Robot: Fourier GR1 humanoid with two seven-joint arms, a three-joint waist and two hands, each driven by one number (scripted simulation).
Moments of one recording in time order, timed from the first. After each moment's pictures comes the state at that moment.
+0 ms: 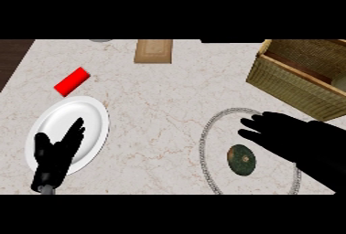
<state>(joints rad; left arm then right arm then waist) 0.06 0.37 -0.17 -1.43 0.26 0.15 0.19 -0.33 -0.82 0.31 -2.15 0.22 0.74 0.32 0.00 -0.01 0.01</state>
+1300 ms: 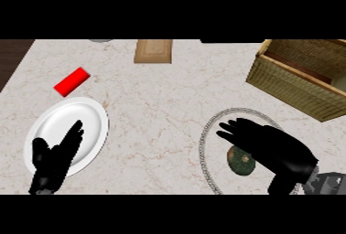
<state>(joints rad) 0.09 0.34 -0.13 -1.46 0.22 0.11 0.19 -0.22 -0.62 0.49 -1.83 0.70 0.49 0.00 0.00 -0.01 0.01</state>
